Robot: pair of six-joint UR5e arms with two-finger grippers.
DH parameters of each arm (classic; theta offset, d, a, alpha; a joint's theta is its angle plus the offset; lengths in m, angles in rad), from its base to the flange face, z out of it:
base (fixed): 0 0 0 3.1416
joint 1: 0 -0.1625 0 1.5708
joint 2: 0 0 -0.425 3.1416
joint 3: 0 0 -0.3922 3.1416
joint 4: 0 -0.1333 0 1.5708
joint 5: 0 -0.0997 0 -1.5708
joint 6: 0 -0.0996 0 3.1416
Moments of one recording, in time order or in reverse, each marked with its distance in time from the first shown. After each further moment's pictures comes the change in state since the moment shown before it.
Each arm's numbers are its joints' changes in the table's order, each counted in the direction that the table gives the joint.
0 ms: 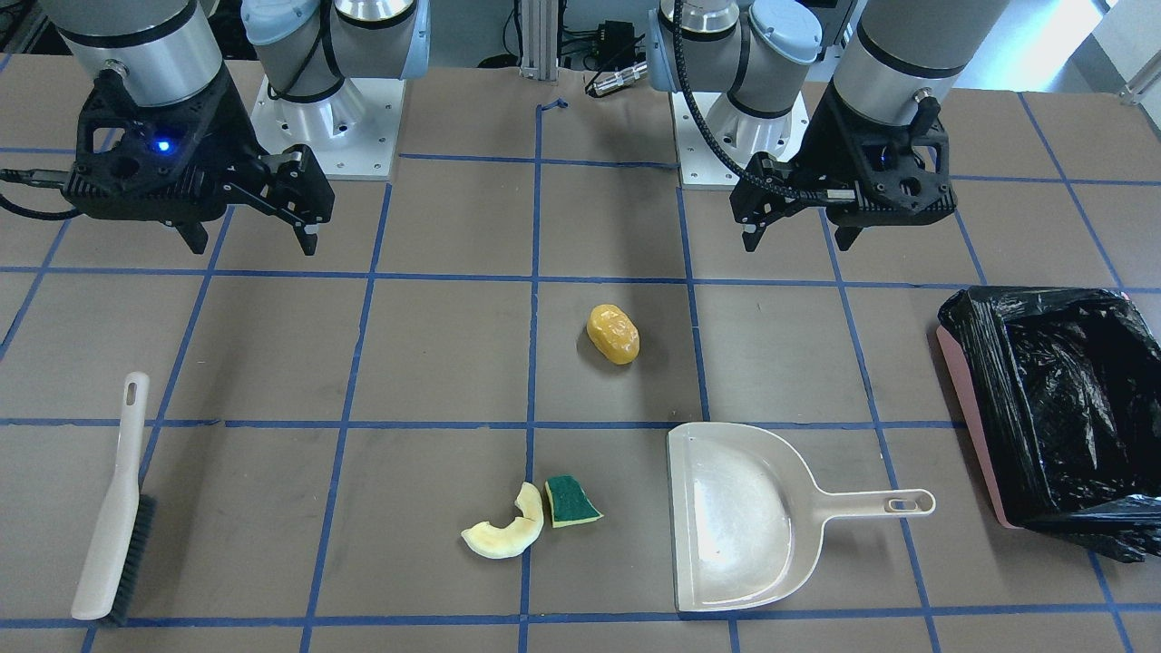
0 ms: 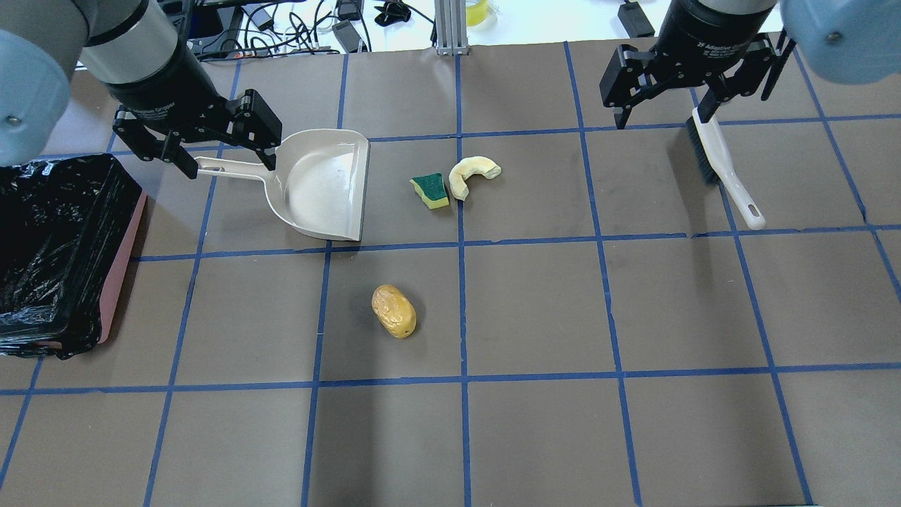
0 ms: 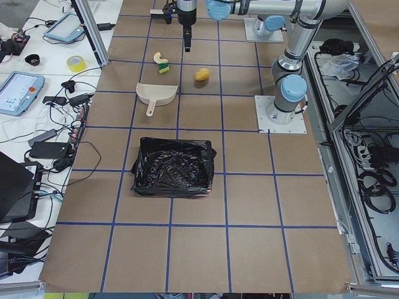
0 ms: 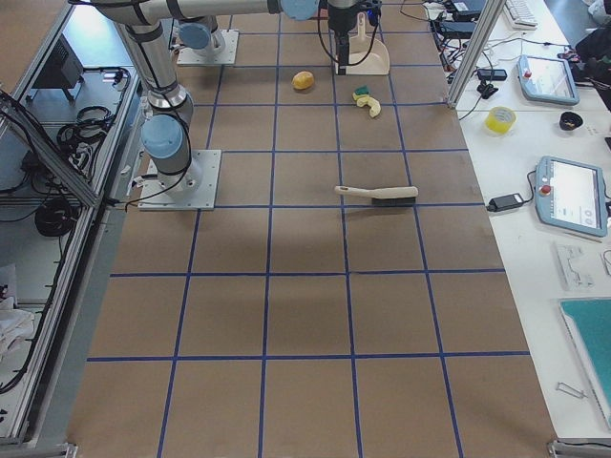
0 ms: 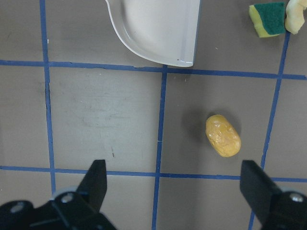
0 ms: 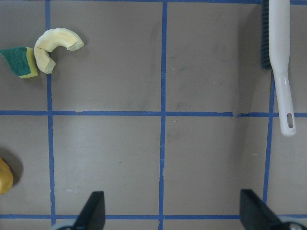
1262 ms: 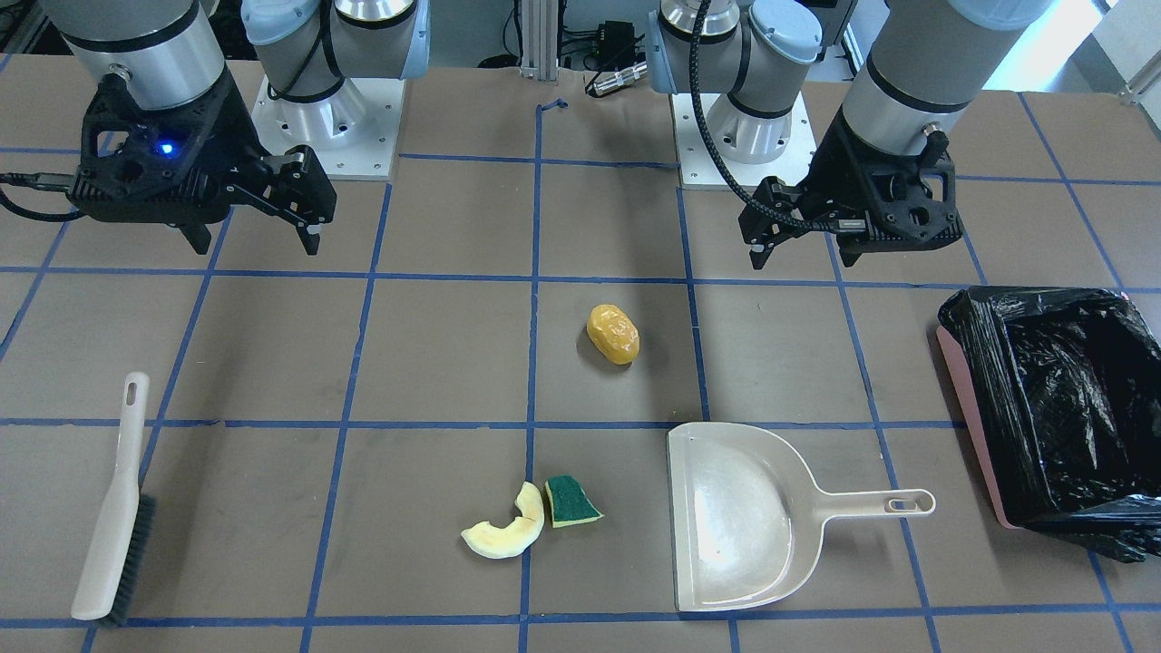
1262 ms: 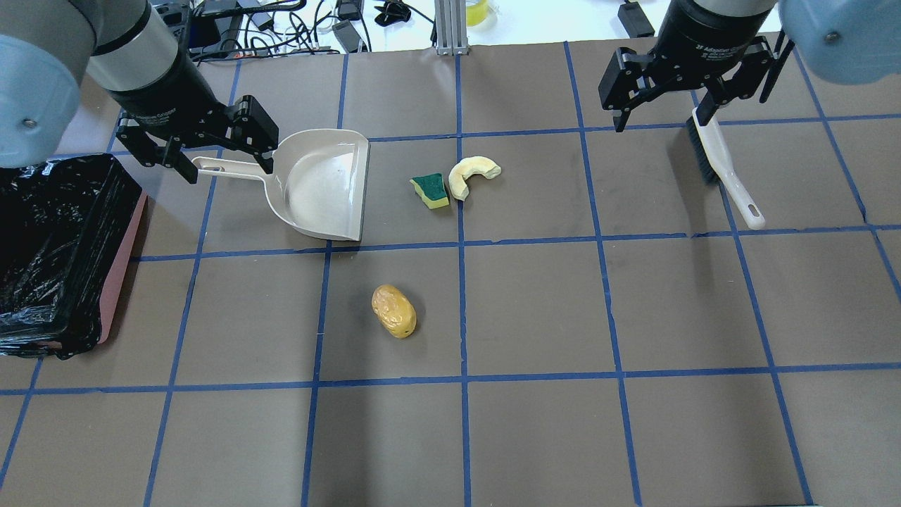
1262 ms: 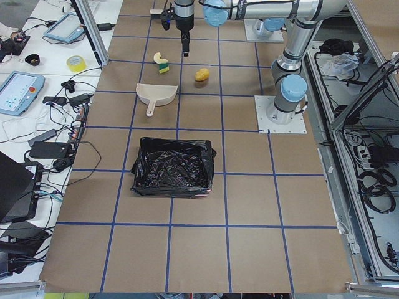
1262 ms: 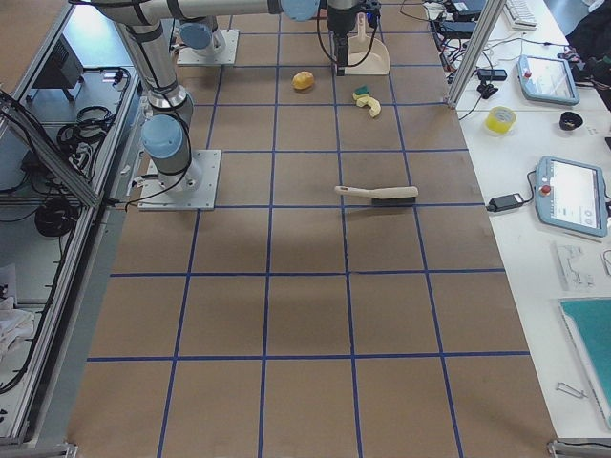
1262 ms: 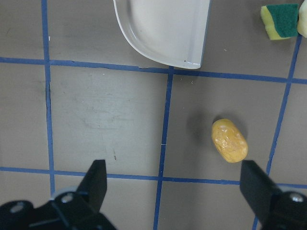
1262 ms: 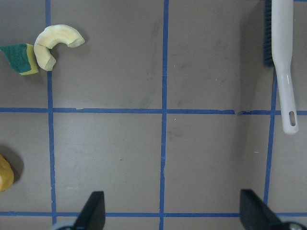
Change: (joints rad) left arm -0.025 0.019 -0.023 -0.024 0.003 -0.005; right arm -0.001 -0.002 0.001 -0.005 -0.004 0.001
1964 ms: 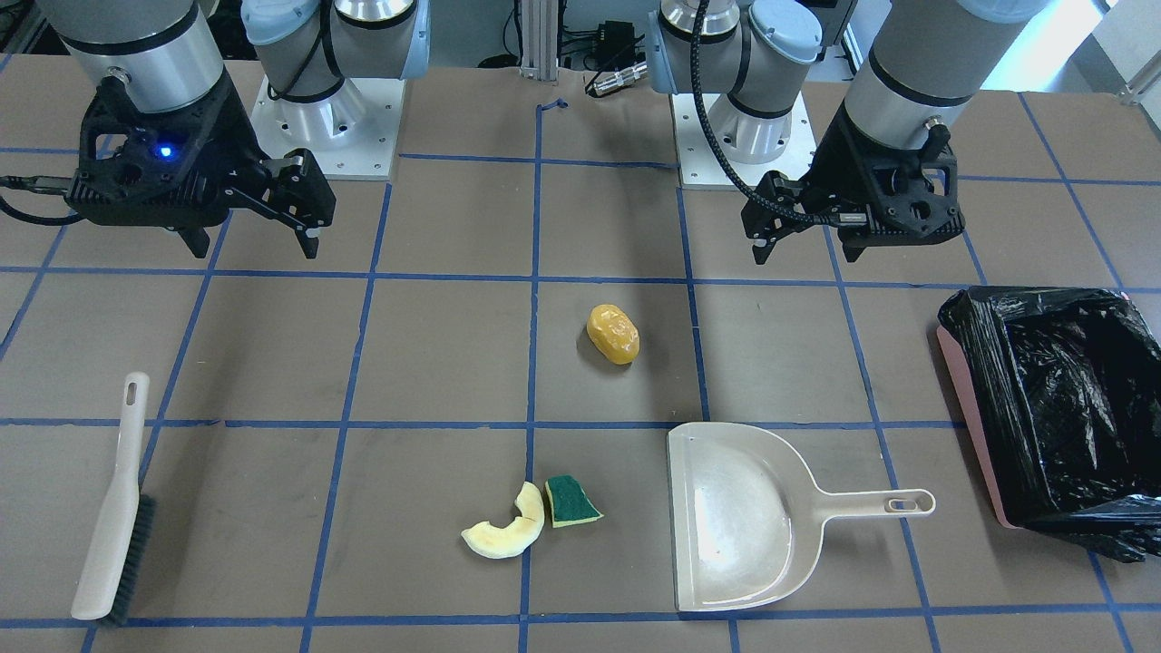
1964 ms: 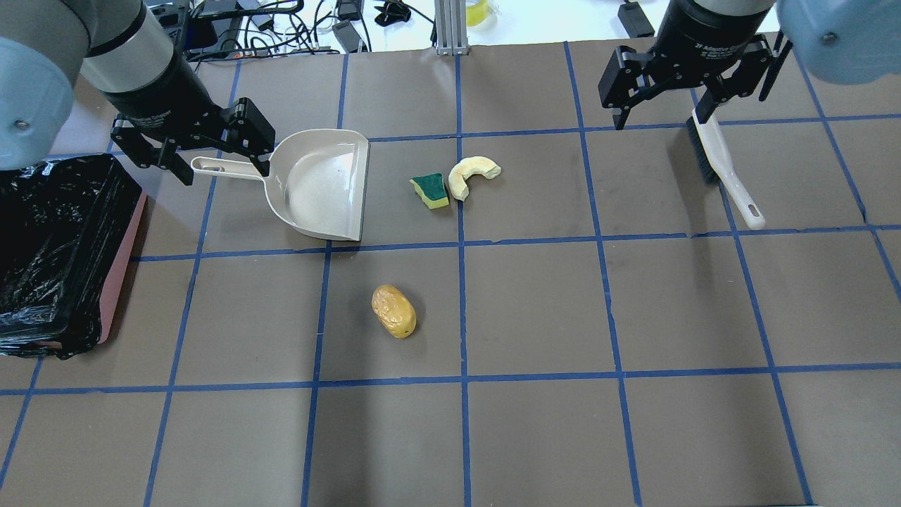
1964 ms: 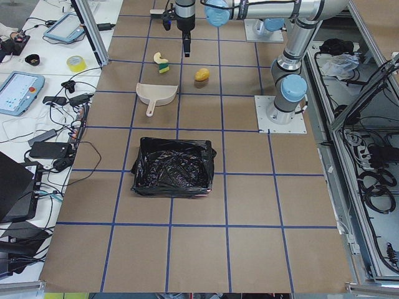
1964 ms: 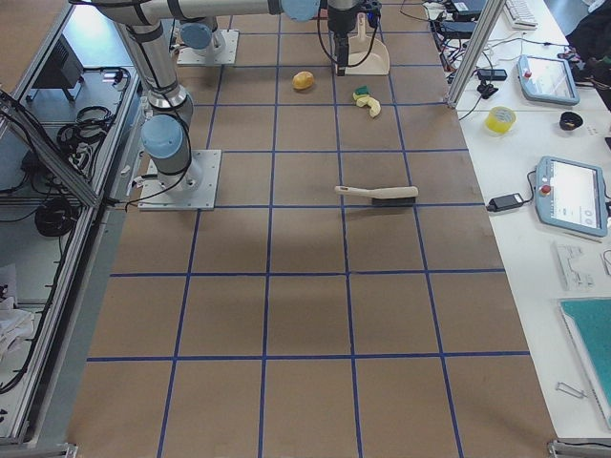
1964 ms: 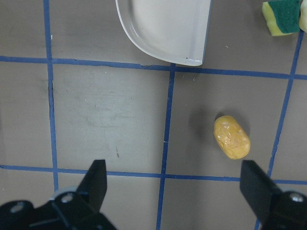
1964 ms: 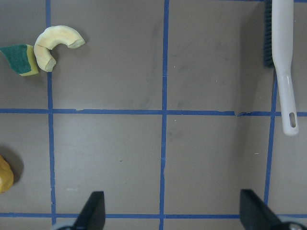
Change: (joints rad) left arm -0.001 -0.008 -0.002 0.008 -0.005 -0.011; right arm 0.003 -0.010 0.000 0.016 0.001 0.009
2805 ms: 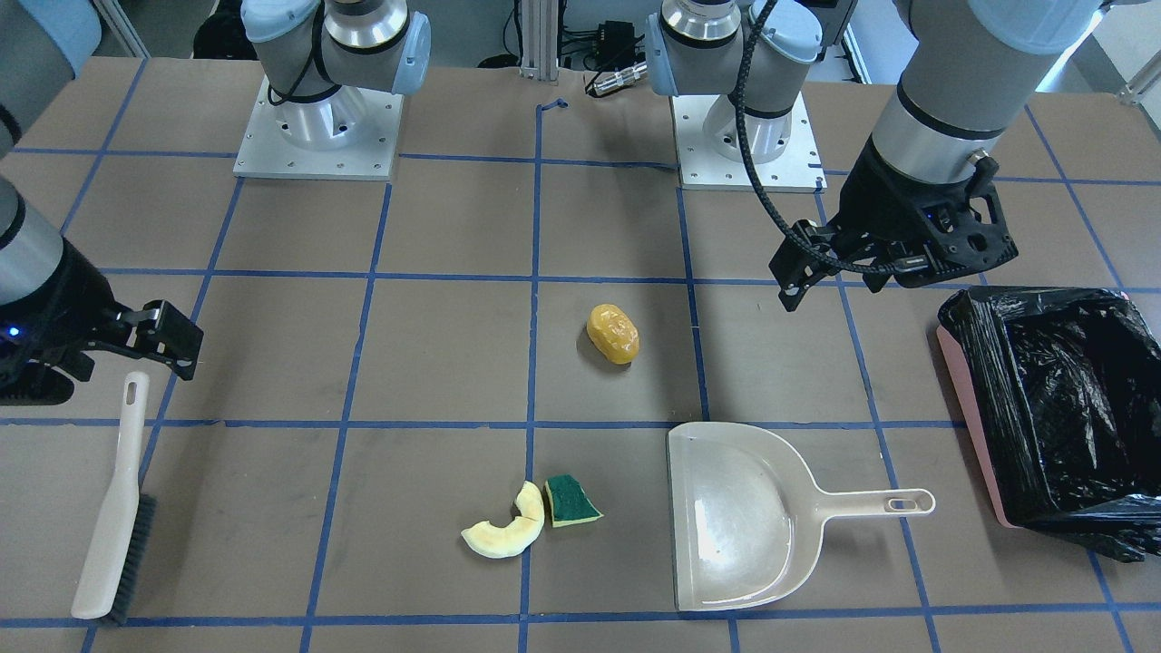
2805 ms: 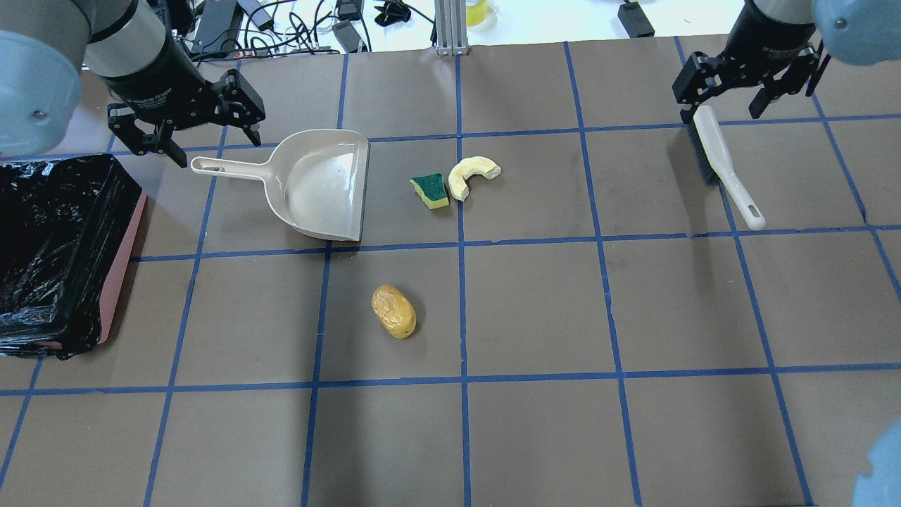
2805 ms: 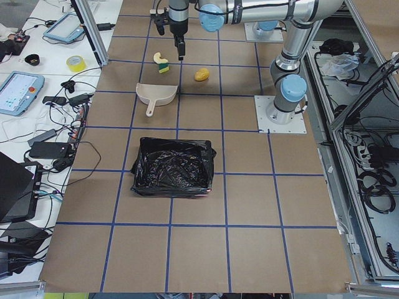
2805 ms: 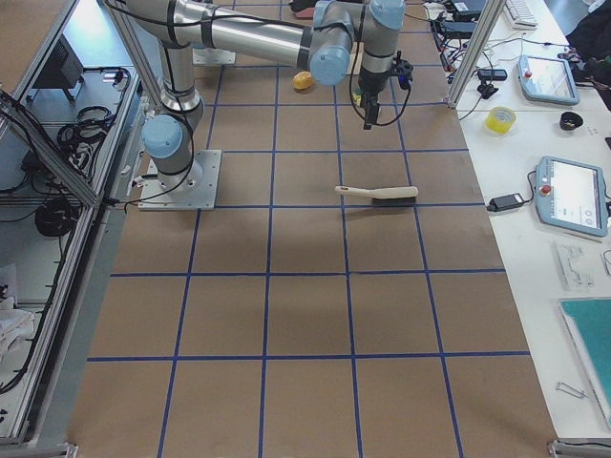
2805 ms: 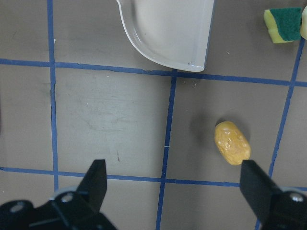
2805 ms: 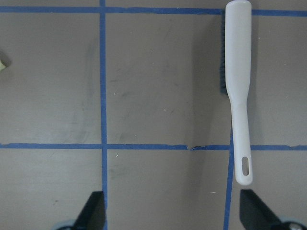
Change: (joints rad) left arm -0.038 0.057 0.006 -0.133 -0.007 0.241; right arm 0.232 -0.210 -0.001 0.148 -0.002 0.244
